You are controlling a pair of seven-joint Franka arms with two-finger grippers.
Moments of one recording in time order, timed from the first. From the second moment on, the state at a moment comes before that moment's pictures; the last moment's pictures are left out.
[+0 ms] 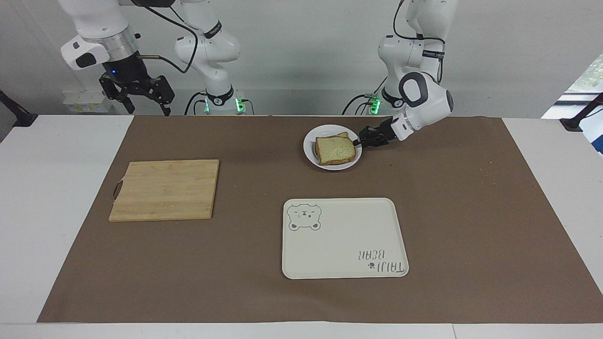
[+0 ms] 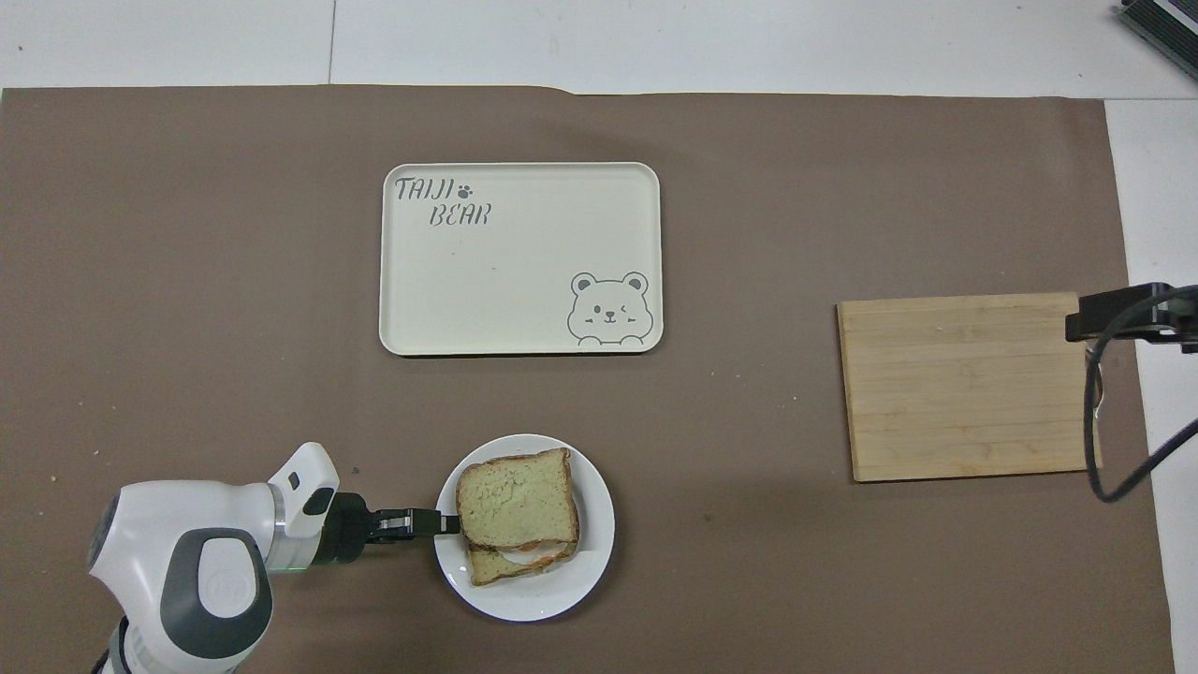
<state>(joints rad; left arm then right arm) -0.39 -0.22 0.07 -2.73 -1.07 2.28 0.43 0.12 -0.09 -0.16 -1.60 -0.01 1.54 0.09</state>
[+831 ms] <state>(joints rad) -0.41 -0.23 0.08 -2.73 -1.08 2.29 0.44 0.10 -0.09 -0.15 -1.60 -0.01 1.54 0.09</state>
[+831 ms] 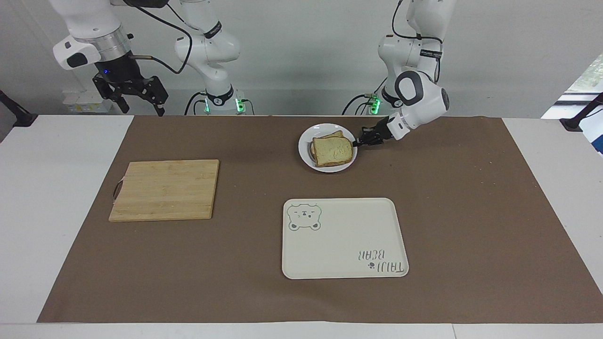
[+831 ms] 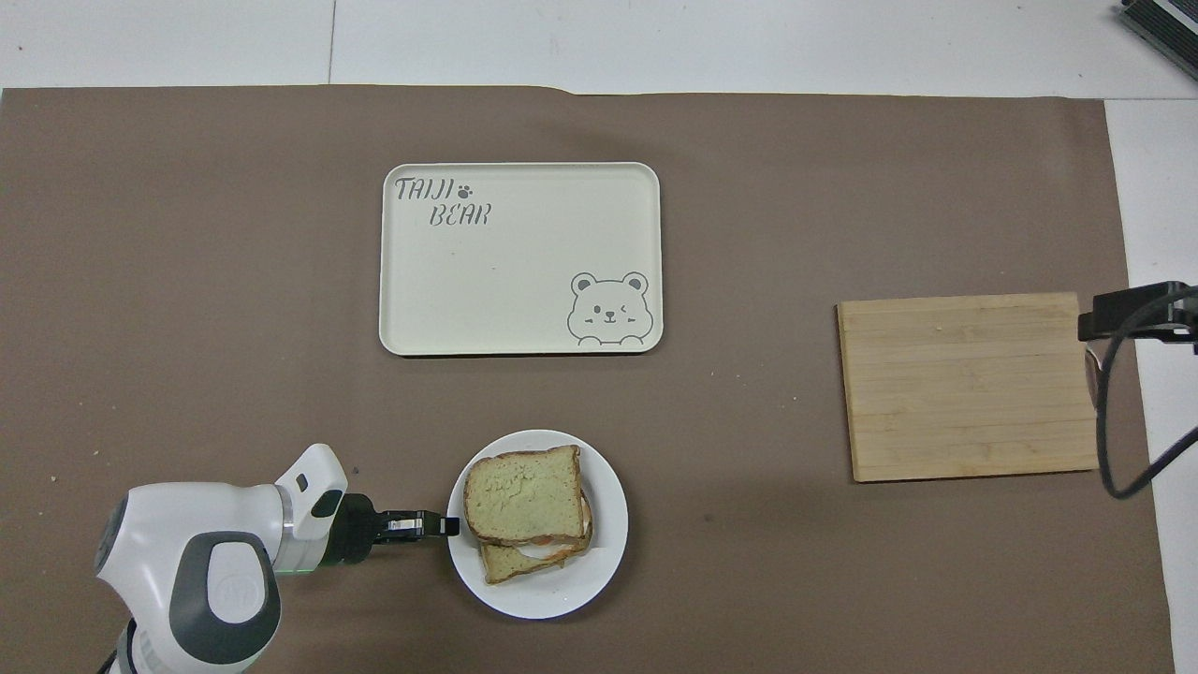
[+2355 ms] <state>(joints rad) -0.17 0.19 -0.01 -2.03 -1.19 2.29 0.48 0.10 -0.09 -0.14 -1.60 -0.01 1.54 0.09</state>
